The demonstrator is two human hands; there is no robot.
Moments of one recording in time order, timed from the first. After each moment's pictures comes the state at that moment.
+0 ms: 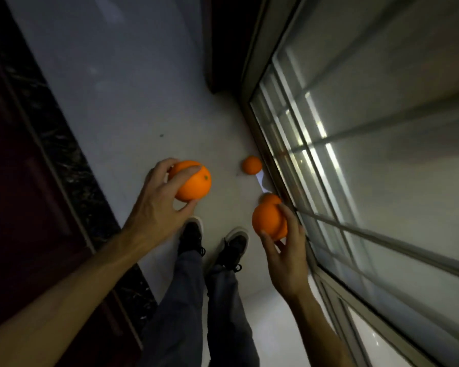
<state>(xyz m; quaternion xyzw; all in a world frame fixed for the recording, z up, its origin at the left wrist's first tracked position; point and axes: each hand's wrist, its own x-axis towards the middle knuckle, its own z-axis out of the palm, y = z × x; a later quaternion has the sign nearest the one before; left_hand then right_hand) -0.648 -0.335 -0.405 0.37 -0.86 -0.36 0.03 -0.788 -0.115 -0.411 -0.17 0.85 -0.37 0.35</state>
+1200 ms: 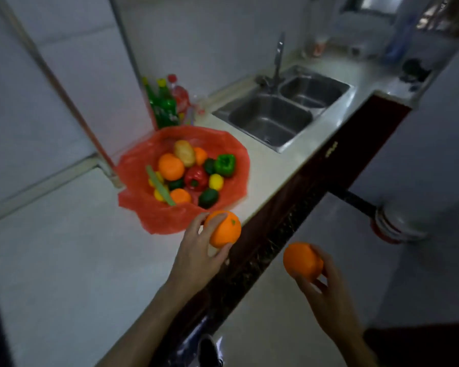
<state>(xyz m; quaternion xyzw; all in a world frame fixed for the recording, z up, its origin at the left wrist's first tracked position) -0.292 -0.268 0.007 0.75 -0.53 -0.10 0.38 -0.554 -0.362 -0.039 -0.69 0.48 -0.29 0.46</state>
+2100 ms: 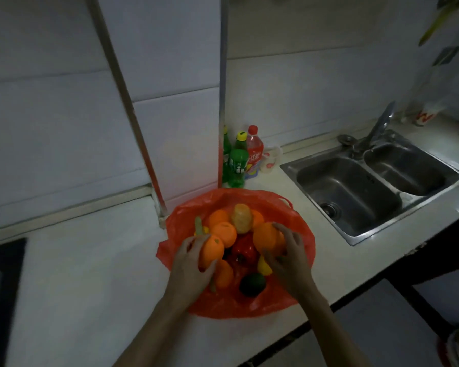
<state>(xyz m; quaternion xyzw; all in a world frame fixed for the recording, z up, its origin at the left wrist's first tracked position) -0.102 -0.334 -0.016 0.86 -0.32 -0.07 0.39 -0.241 -0.537 0.002 -0.85 0.27 -0.19 0.41</state>
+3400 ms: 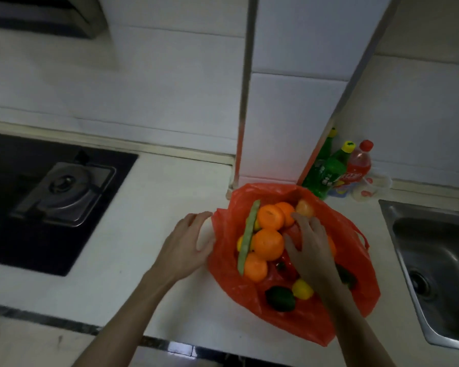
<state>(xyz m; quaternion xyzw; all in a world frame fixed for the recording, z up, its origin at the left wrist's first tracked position) -0.135 -0.270 0.023 0.95 -0.12 0.01 0.30 -0.153 -0.550 0.023 -0.96 0.02 -0.07 0.28</state>
